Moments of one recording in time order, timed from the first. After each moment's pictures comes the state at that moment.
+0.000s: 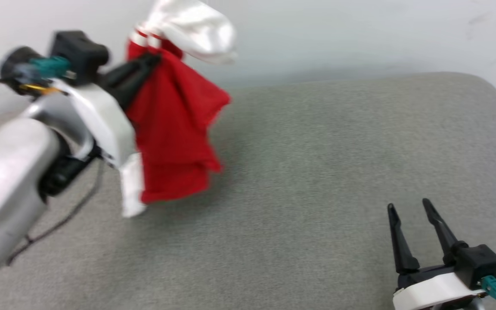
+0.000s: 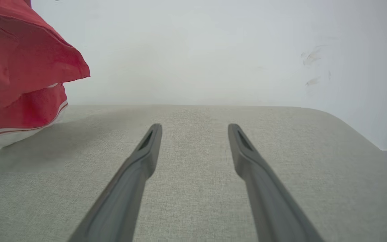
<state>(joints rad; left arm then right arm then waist) -1.00 0.79 -0.94 0.17 -0.87 -0.09 0.04 0.02 -0.05 0.02 0.10 0.06 0.13 -0.26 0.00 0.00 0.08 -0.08</state>
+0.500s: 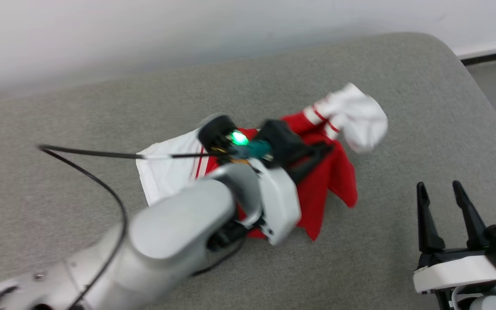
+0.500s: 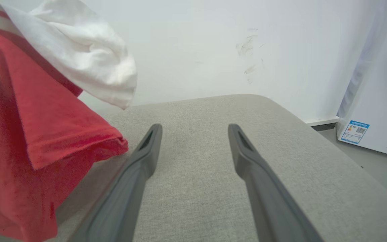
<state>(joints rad) -0.95 0.37 -1.14 0.20 -0.81 -0.06 0.04 -0.04 -0.05 -0.07 0.09 0.12 0.13 -0.26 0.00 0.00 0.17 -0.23</state>
